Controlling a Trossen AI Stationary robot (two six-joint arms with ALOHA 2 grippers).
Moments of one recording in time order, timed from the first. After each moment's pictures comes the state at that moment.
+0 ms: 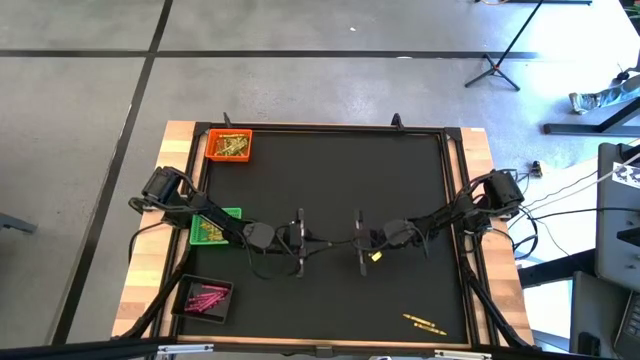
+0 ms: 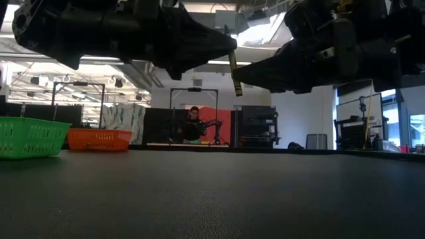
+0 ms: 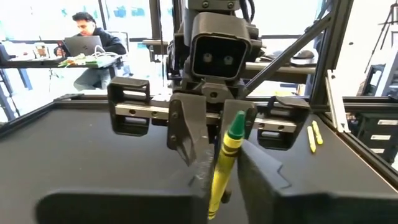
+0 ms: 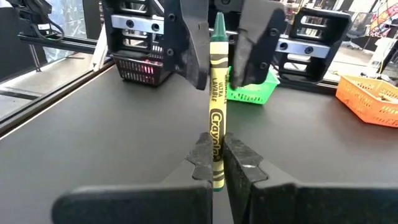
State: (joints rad) left arm -0.32 1.84 0.66 1.16 -0.39 -0.02; right arm 0.30 1.78 0.53 1.12 0.17 -0.11
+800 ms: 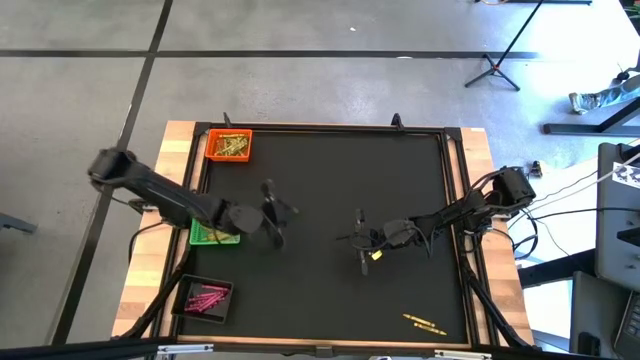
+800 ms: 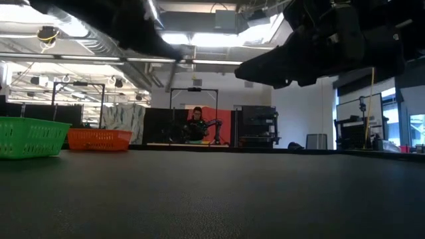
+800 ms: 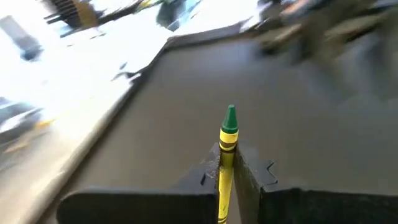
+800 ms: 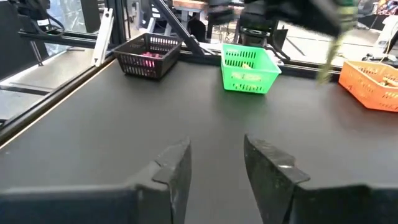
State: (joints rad) left arm -0.28 1.31 0.66 0.22 -0.65 0.03; right arm 0.30 1.69 0.55 0.95 0.18 -0.06
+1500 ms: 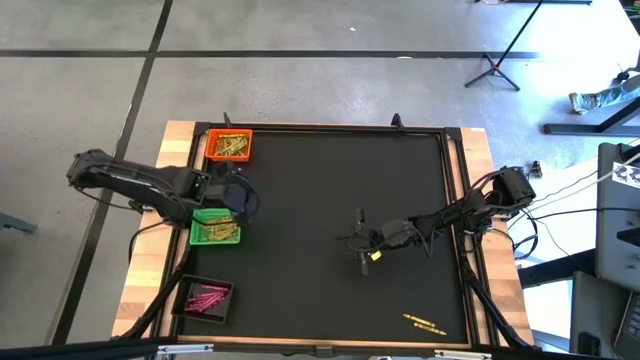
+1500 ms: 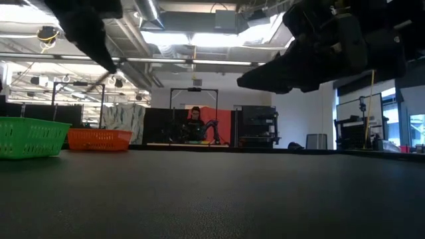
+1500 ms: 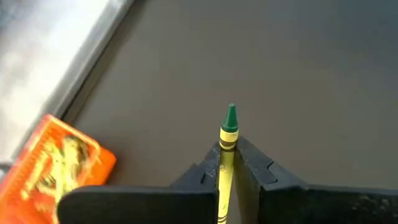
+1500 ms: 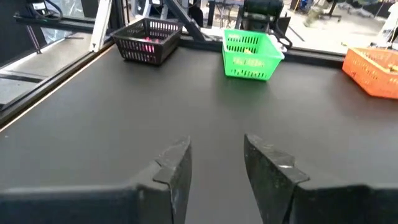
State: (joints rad) left arm -0.15 0.99 0.84 -0.88 -0.55 -0.39; right arm 0.30 1.69 0.55 0.90 0.18 -0.05
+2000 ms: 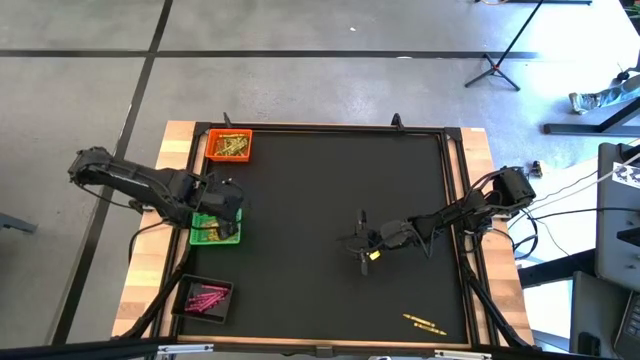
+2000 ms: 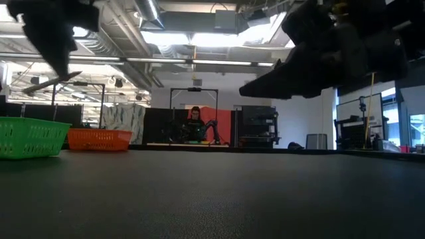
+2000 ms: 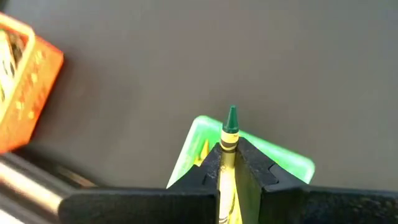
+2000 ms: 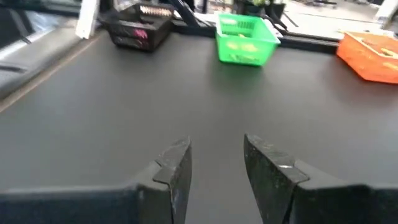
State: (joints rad) left arm -0.22 0.99 0.87 -1.19 -0.29 -0.66; right arm 0.30 1.69 0.55 0.85 0.20 -0.03
